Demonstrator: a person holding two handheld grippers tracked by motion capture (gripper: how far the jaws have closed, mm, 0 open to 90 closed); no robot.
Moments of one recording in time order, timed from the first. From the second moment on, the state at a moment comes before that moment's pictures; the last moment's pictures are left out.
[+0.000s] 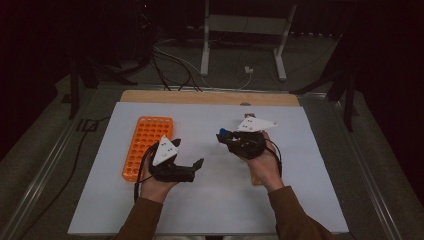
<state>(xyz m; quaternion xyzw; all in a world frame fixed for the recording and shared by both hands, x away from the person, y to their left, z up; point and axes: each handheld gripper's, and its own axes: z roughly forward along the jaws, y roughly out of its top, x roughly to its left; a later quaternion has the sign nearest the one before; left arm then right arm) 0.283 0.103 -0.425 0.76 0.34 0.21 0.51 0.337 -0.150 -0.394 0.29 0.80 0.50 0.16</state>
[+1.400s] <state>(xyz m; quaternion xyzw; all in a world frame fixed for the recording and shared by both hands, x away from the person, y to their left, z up) 0.300 0.069 -0.431 0.79 0.32 0.20 0.49 0.330 -0.137 -0.398 0.27 0.81 0.51 0.11</state>
